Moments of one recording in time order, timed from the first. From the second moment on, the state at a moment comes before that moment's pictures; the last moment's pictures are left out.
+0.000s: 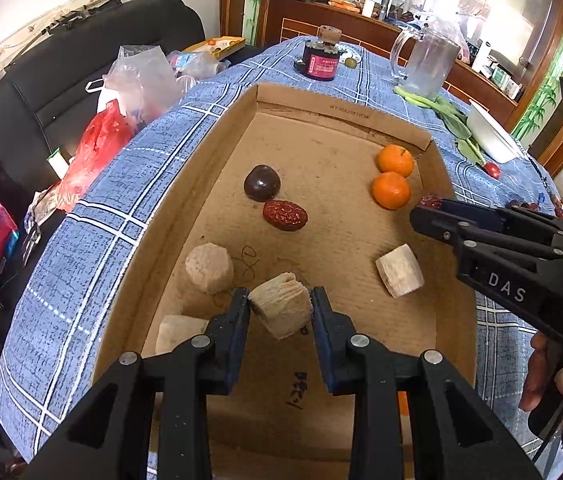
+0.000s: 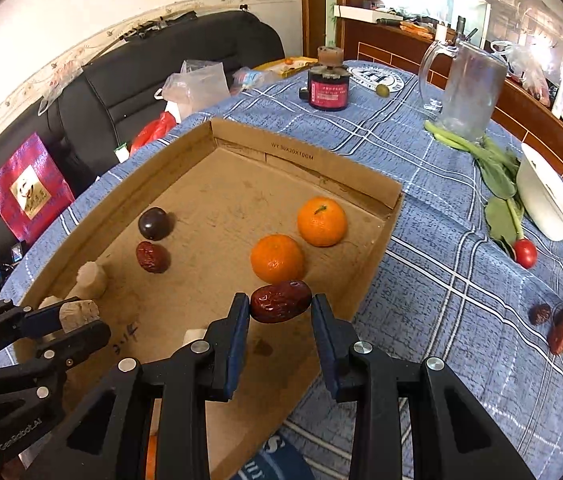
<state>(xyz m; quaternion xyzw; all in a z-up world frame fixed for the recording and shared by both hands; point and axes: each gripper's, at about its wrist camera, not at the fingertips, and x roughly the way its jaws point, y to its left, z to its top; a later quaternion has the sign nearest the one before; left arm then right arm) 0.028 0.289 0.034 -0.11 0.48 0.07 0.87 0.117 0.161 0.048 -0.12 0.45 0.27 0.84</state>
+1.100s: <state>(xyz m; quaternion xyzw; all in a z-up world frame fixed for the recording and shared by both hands) 0.028 0.280 0.029 -0.06 0.47 0.10 0.87 0.113 0.167 0.044 -0.15 0.44 0.27 0.84</state>
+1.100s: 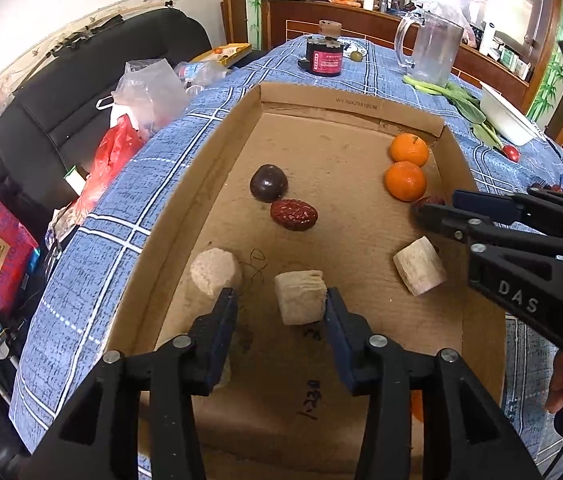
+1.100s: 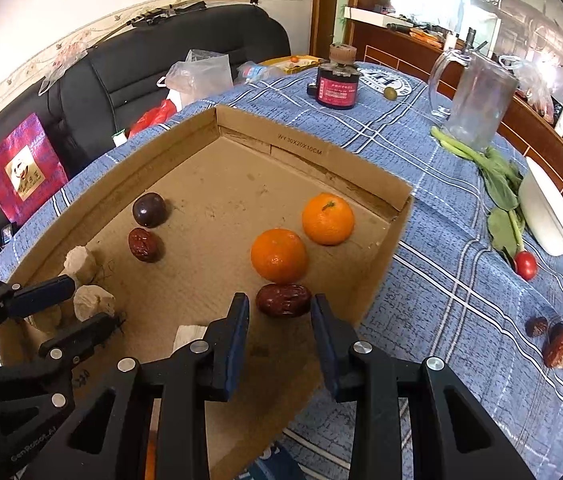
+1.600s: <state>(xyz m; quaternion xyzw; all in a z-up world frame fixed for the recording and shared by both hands) 0.012 0.255 0.056 -0.06 0.44 0.11 0.89 0.071 0.107 0.065 -0.10 0.45 0.25 0.85</state>
